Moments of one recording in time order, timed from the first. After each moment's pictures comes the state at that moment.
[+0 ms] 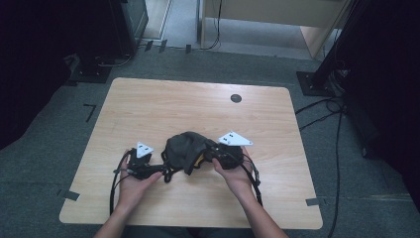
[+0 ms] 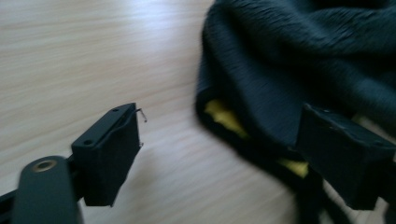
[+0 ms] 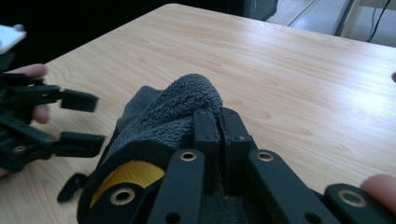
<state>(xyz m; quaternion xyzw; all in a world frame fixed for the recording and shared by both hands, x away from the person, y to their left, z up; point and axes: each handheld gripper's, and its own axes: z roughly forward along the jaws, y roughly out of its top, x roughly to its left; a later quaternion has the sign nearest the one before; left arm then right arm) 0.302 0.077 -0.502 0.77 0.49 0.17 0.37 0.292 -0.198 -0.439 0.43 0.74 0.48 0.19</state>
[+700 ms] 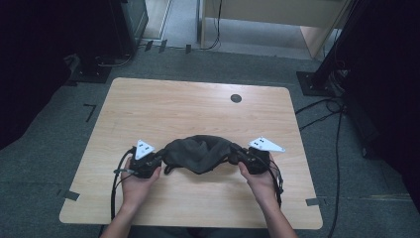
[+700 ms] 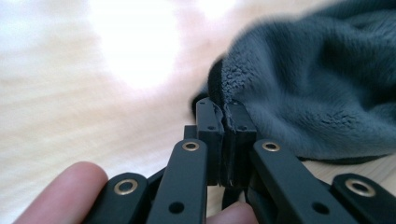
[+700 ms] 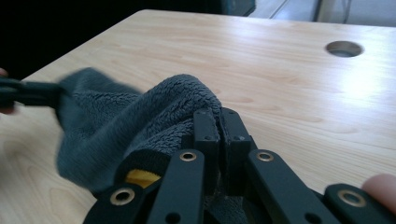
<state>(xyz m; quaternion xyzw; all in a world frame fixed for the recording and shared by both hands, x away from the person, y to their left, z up) 0.286 0.087 -0.469 0.74 0.46 0.19 0.45 0.275 -0.270 -0.443 0.48 0.71 0.49 0.18</state>
